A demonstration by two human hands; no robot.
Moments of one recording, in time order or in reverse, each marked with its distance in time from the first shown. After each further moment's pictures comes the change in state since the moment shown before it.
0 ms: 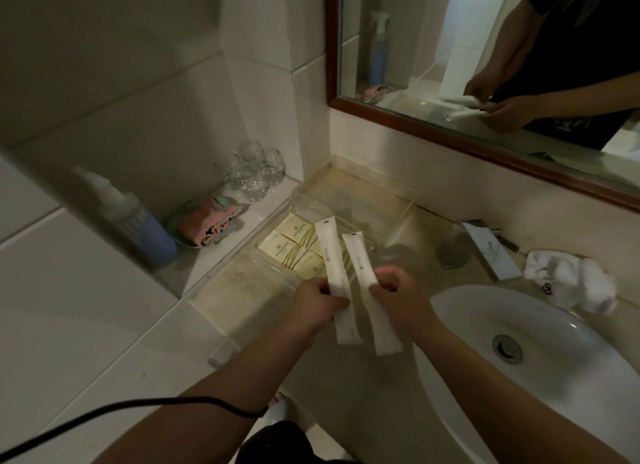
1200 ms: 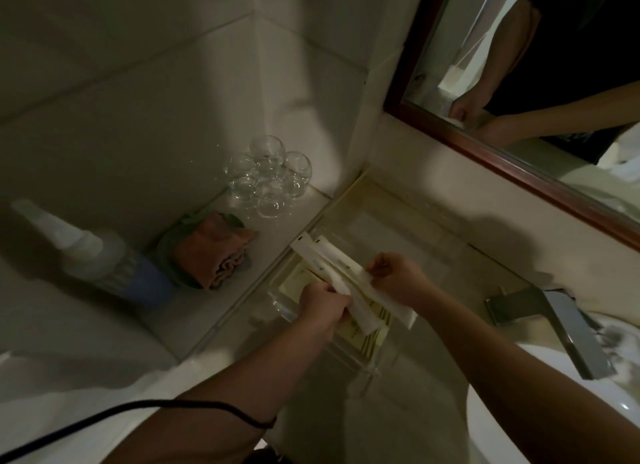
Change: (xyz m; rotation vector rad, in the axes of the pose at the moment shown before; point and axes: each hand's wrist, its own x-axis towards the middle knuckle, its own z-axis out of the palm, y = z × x) left_hand 0.158 0.013 -0.070 -0.258 0.032 -0.312; right_hand 0.181 -0.068 0.083 -0.390 -0.217 0.233
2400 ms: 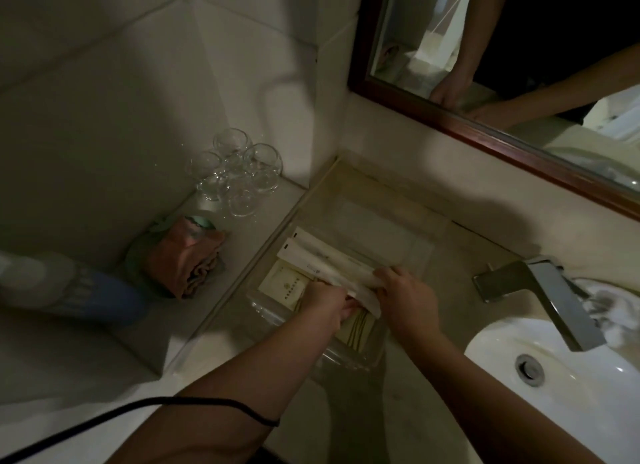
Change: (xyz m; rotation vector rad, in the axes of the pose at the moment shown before) left_hand 0.021 -0.007 0.045 -0.223 -0.046 -0.240; right_hand -0.028 0.069 0.025 -0.603 0.448 -0.158
